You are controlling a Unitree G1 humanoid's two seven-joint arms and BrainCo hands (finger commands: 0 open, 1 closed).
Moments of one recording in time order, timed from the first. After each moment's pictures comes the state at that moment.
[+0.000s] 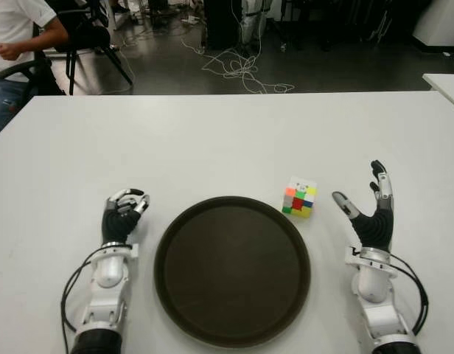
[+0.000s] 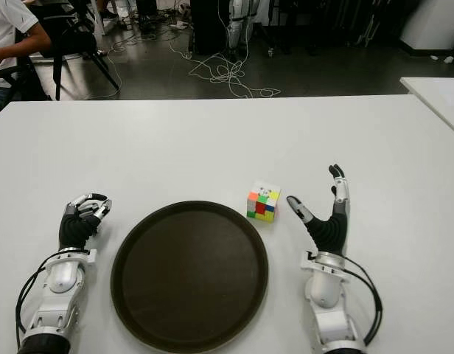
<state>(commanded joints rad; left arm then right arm) -0.01 0.04 0.10 0.46 0.05 -0.16 0.14 0.09 -0.11 -0.06 0.42 -0.29 -0.55 -0.49</state>
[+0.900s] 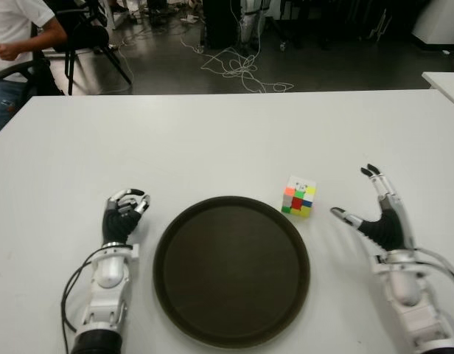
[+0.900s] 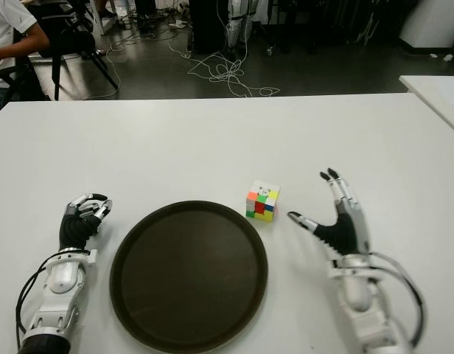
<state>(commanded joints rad) 0.00 0.03 0.09 0.46 0.05 -0.17 0.14 0.10 -0.36 -0.06 0.01 -0.50 -0.17 -0.19</state>
